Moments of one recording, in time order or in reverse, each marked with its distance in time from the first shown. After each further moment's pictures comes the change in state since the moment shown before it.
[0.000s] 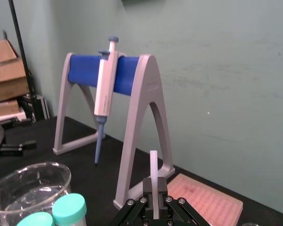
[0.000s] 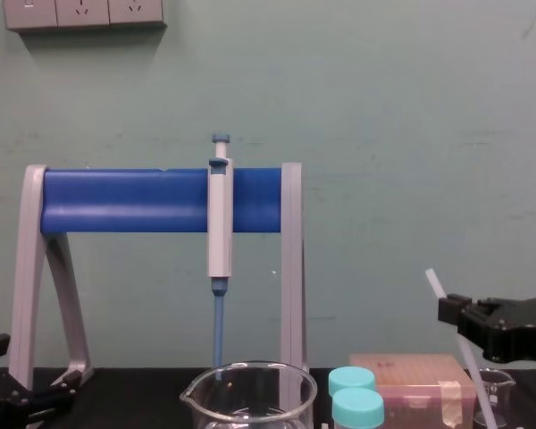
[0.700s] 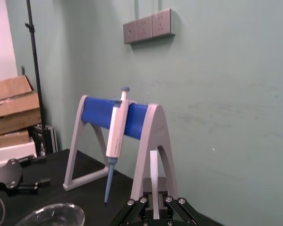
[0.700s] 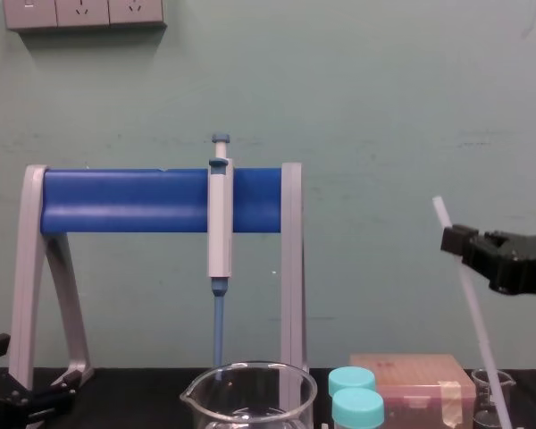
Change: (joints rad) left arm 0.000 0.000 0.000 0.000 0.000 0.000 0.000; right arm -0.018 0.009 0.031 -0.077 0.072 -0.065 0.027
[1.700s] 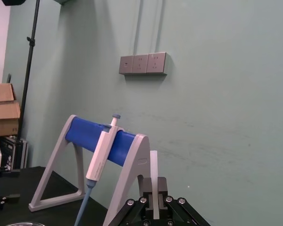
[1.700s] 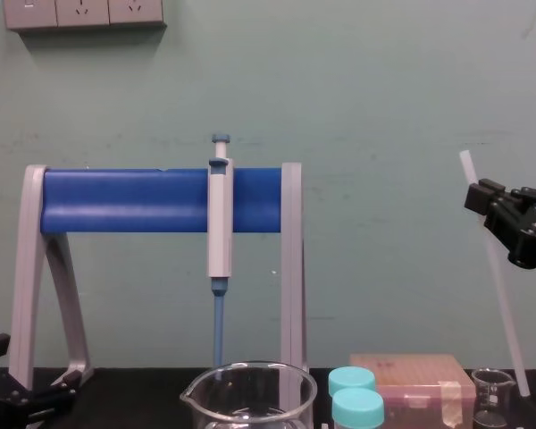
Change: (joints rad) left arm 0.000 0.000 0.000 0.000 0.000 0.000 0.000; right arm -0.007 -0.036 0.040 0.042 -0.125 -0.250 -0.019
